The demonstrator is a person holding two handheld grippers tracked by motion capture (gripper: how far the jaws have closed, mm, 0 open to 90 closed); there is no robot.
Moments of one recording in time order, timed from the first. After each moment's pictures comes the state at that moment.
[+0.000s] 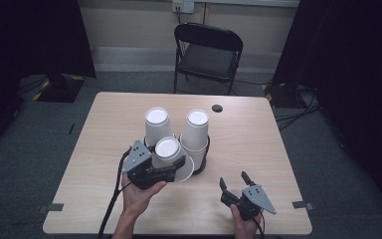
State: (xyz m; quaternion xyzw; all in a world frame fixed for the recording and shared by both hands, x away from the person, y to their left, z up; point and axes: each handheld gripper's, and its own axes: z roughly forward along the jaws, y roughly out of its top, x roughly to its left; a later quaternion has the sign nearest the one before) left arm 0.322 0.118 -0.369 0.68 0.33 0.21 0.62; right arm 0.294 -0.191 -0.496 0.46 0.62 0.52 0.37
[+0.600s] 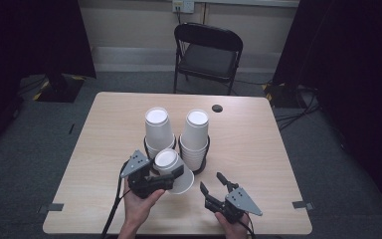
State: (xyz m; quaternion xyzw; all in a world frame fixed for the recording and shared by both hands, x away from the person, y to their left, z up) left arm 0.319 0.123 -0.406 0.67 0.39 0.13 0.62; right arm 0.285 -0.148 -0.491 0.37 0.64 0.59 0.31
